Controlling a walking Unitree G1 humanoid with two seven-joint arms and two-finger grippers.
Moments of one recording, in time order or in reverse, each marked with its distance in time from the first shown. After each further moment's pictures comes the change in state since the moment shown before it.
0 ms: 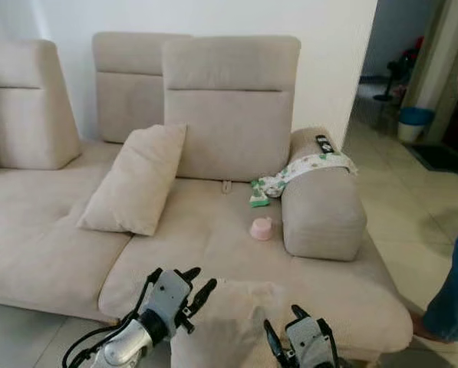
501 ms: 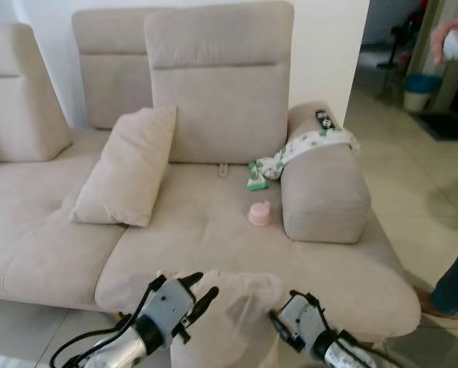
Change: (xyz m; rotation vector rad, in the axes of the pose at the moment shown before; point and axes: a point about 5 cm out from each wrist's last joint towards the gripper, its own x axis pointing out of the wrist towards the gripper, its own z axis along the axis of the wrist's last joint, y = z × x) left arm -0.026 -0.003 0.008 0.114 0.031 -0.045; right arm 0.029 -0.031 0.006 -0.257 0.062 0.147
